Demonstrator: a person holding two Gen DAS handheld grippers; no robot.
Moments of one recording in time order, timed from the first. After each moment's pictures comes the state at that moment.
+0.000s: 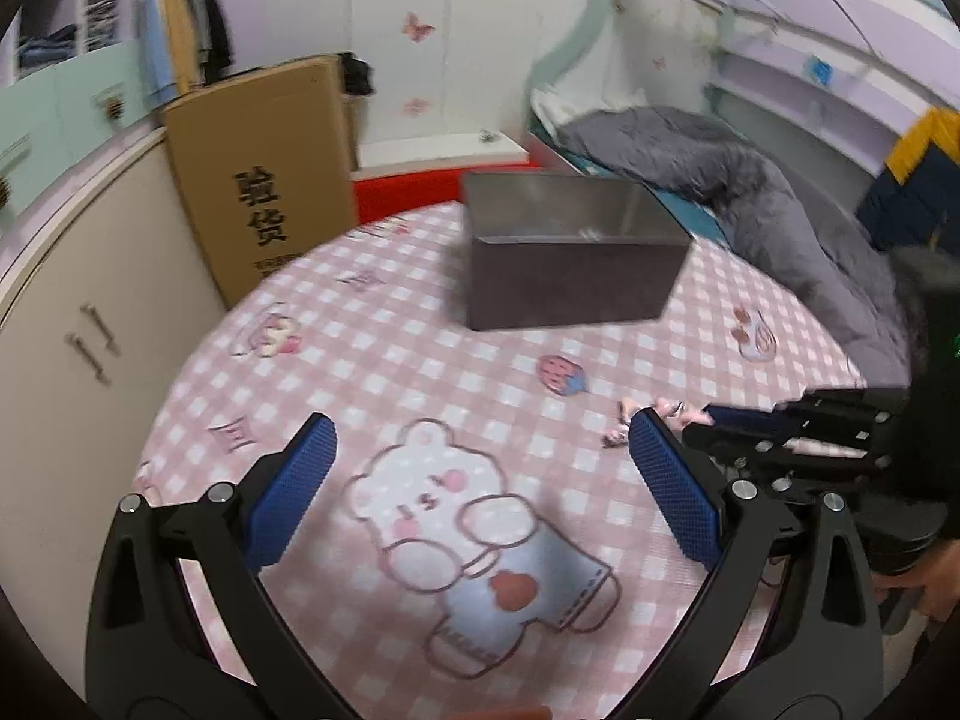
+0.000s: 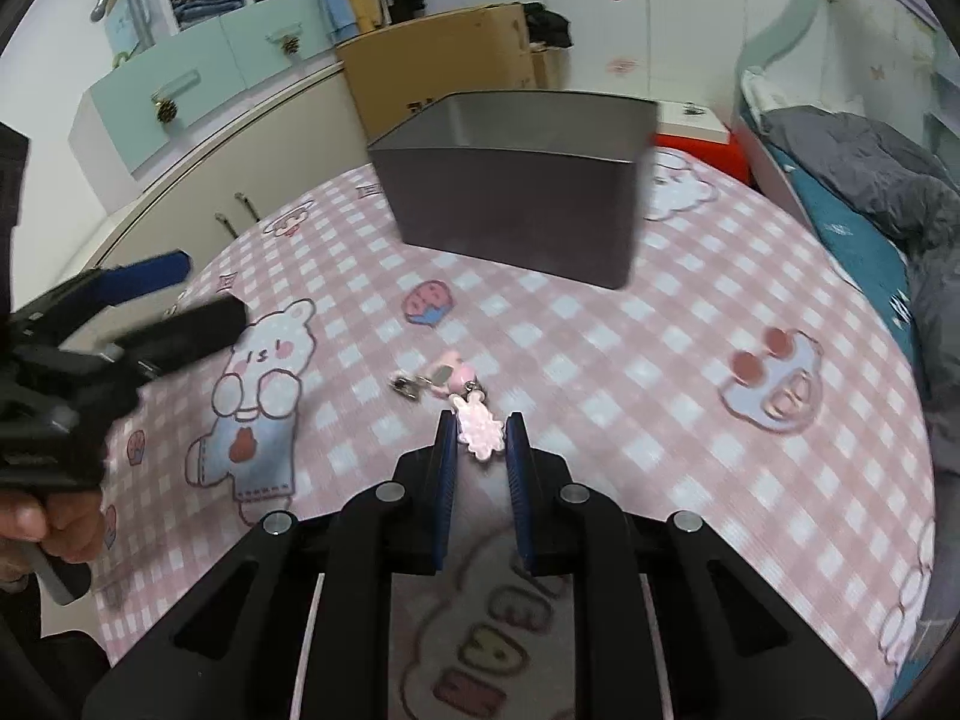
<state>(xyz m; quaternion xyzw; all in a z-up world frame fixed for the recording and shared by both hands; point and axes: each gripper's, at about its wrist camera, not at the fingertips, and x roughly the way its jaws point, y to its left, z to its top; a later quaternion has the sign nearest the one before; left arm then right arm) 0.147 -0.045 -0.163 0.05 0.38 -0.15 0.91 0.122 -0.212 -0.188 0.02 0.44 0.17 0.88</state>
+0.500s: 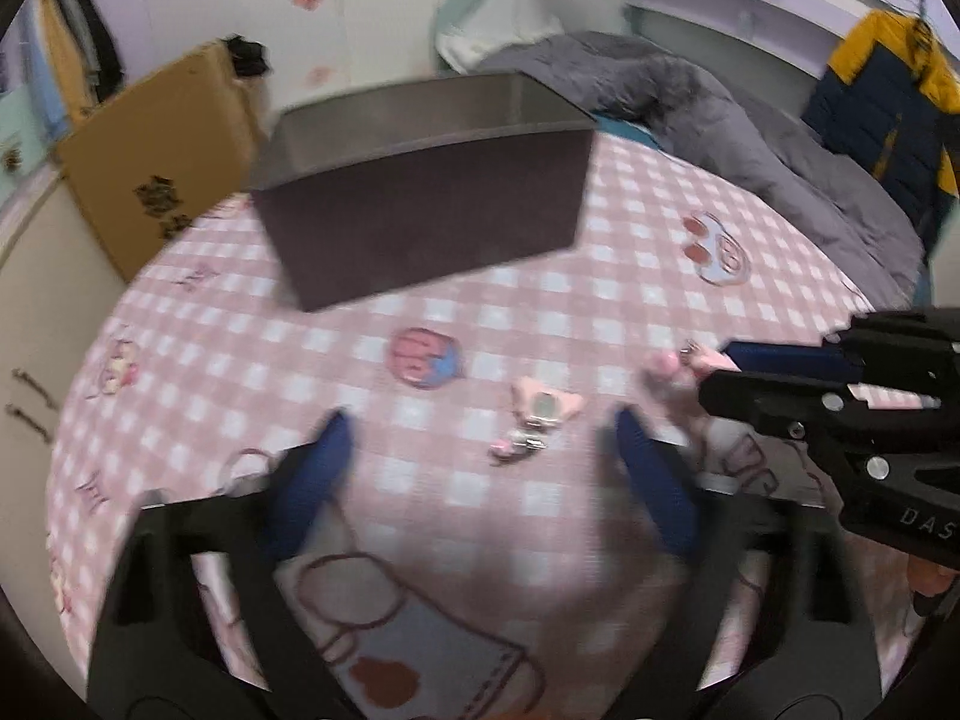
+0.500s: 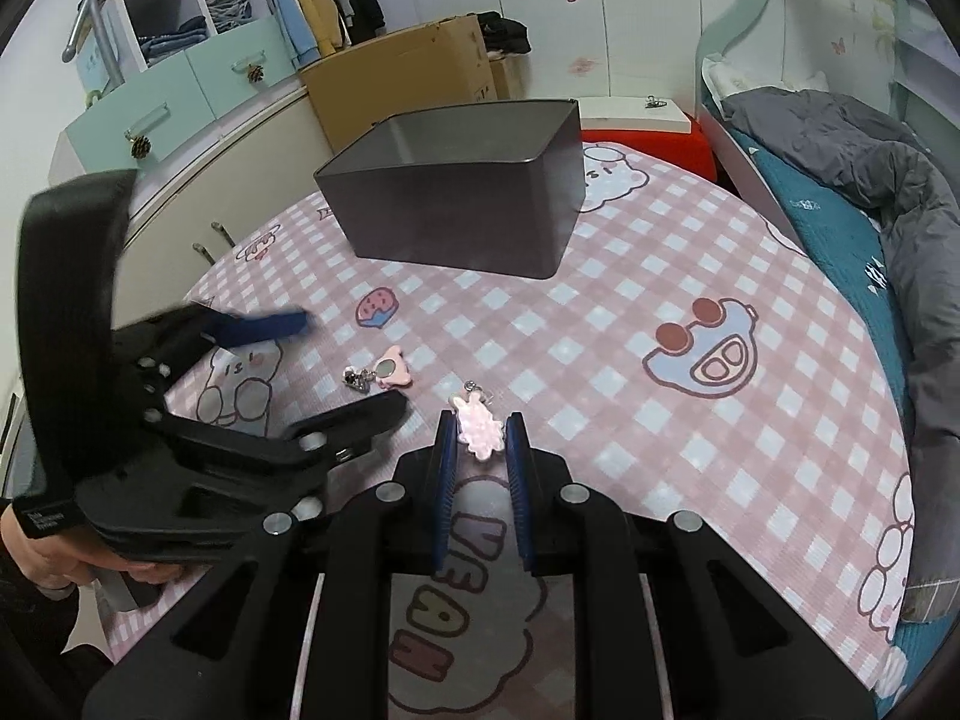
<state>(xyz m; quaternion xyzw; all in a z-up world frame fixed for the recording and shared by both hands) 0.173 -0.113 -0.210 0.12 0.42 -0.24 0.87 0.114 -0.236 -0.184 0.05 0.44 0.14 0.89</state>
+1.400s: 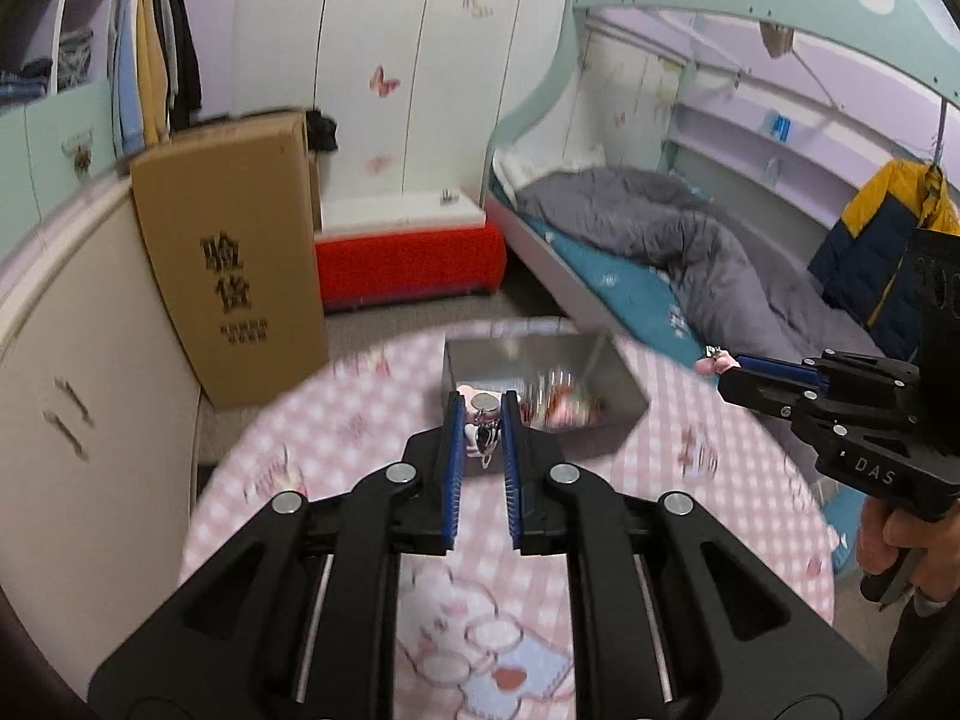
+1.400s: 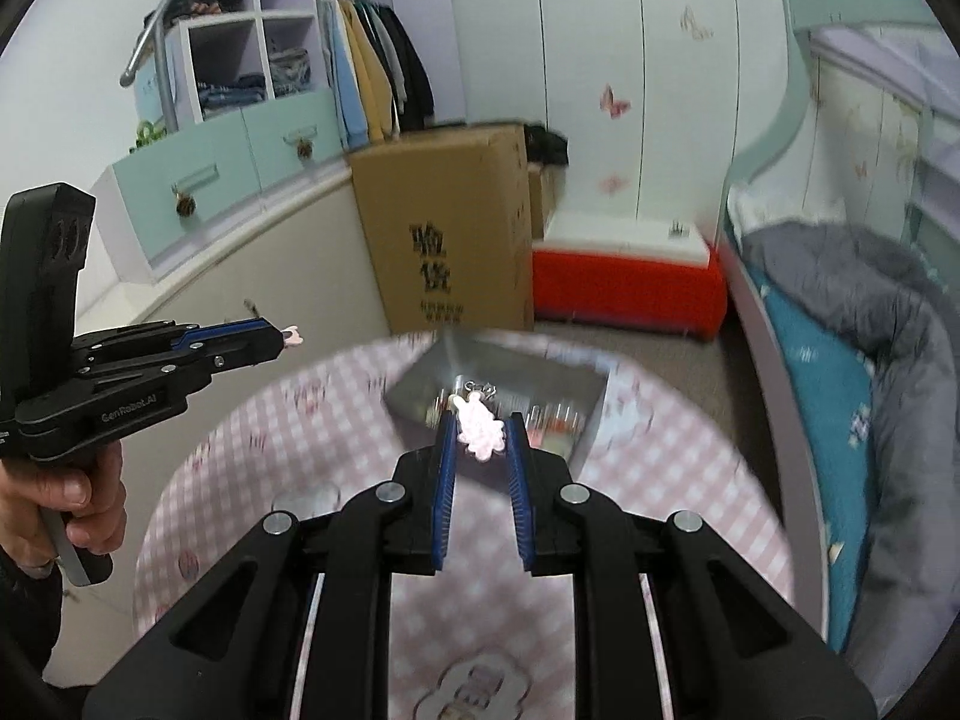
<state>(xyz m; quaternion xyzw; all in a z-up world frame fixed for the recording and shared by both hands) 0.193 -0.022 -0.062 0.01 0.32 -0.21 0.93 0.155 -0.223 -0.060 -0.01 0.33 0.17 0.93</state>
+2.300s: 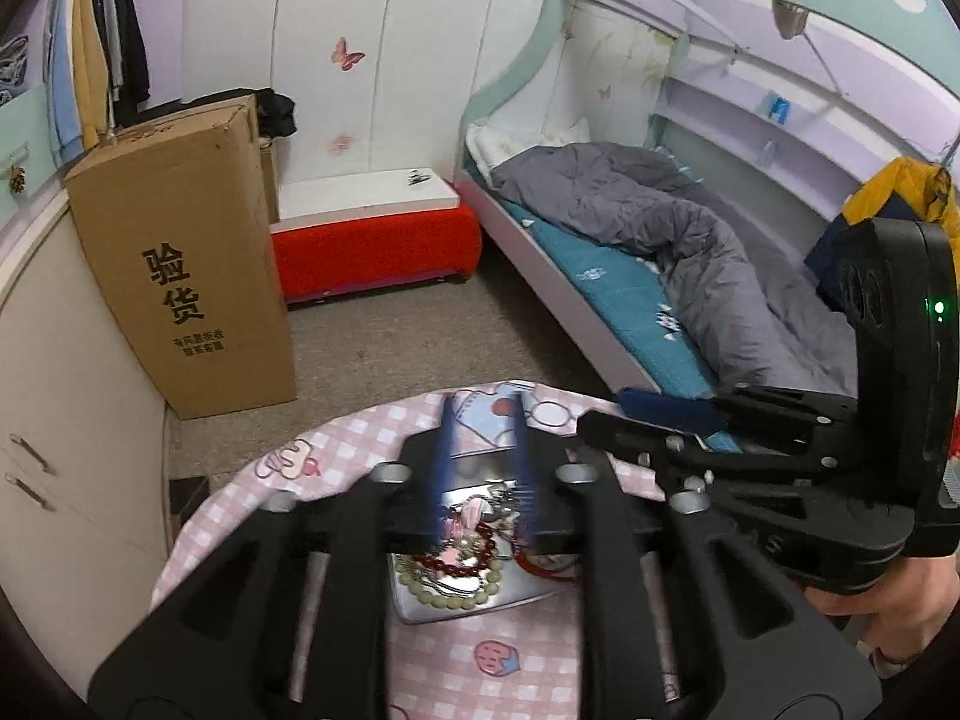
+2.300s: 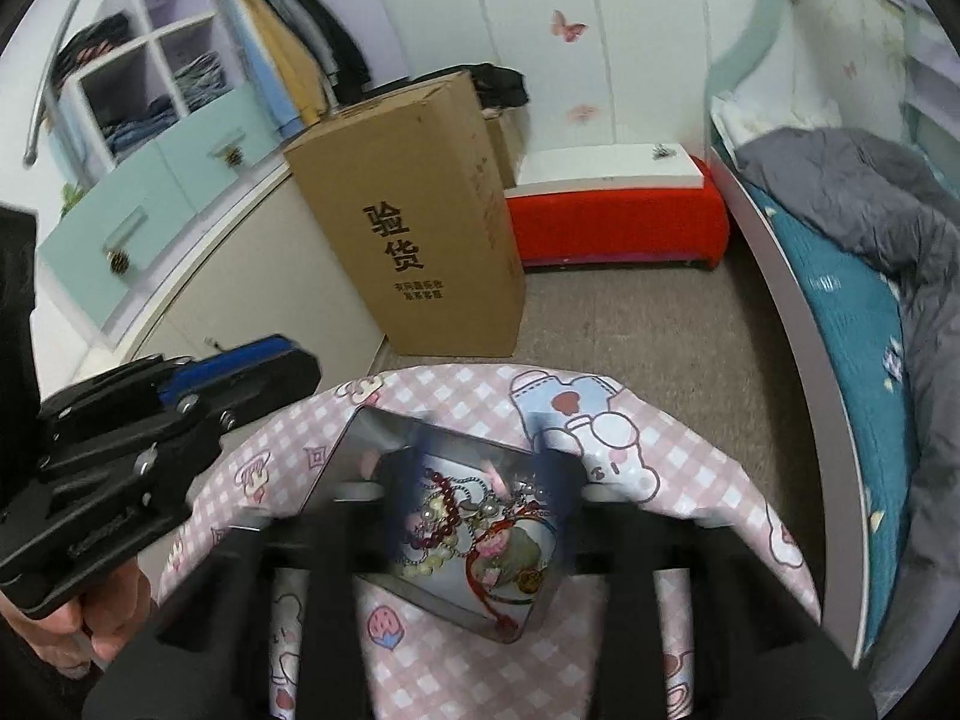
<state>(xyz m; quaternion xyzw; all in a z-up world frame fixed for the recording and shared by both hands) 0.305 -0.094 -0.069 0.02 0.37 -0.23 0.90 0.277 -0.243 -0.090 0.09 0.42 0.12 0.90</state>
